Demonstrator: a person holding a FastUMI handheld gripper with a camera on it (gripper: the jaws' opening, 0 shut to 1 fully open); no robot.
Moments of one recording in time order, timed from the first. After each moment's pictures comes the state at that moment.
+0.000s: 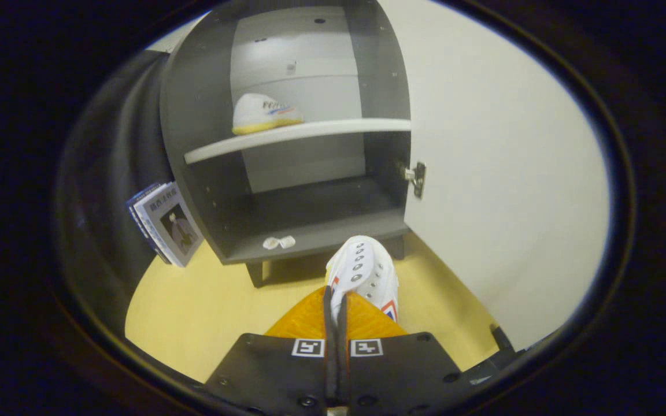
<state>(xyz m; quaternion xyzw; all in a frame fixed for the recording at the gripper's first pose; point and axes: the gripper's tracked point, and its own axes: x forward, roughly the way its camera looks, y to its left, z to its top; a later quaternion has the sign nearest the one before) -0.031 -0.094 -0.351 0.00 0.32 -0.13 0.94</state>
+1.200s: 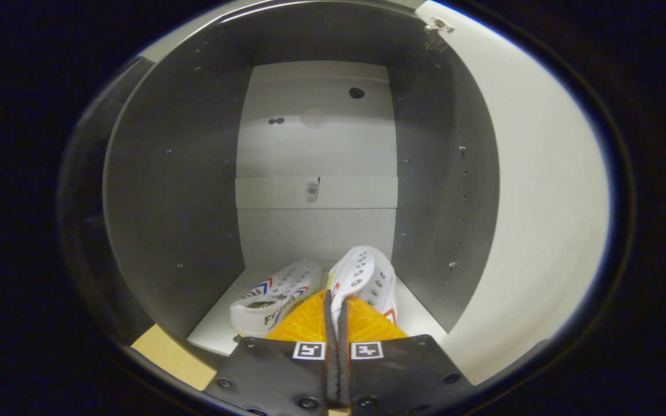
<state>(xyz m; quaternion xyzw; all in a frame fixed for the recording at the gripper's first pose) 0.210 -0.106 -0.168 -0.06 0.16 -0.06 0.98</state>
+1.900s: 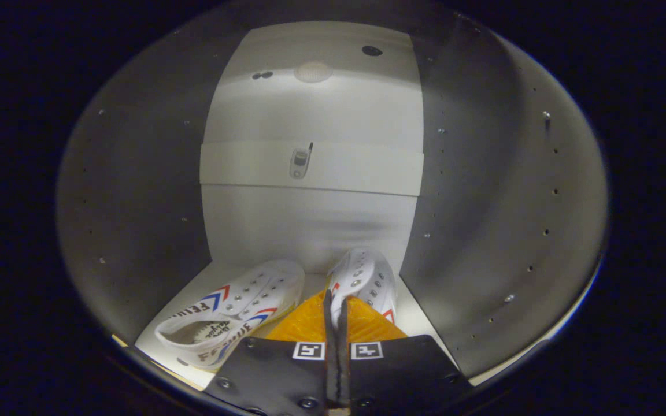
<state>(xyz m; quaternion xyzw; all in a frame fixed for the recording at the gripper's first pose) 0.301 -0.128 -0.228 -0.09 0.21 -0.05 0.97</state>
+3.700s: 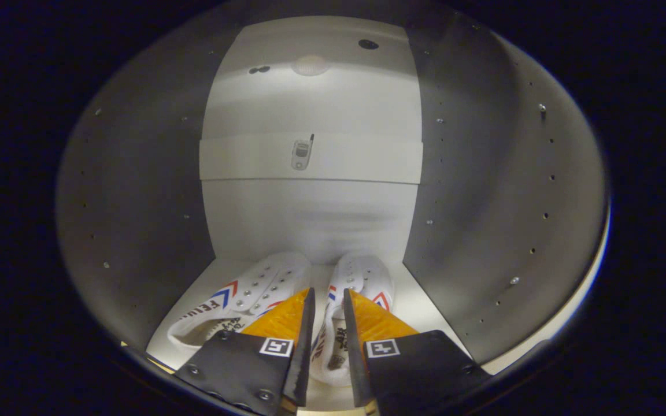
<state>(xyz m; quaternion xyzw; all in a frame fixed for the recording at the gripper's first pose) 0.280 -0.113 -0.224 -0.07 0.22 -0.07 0.97</state>
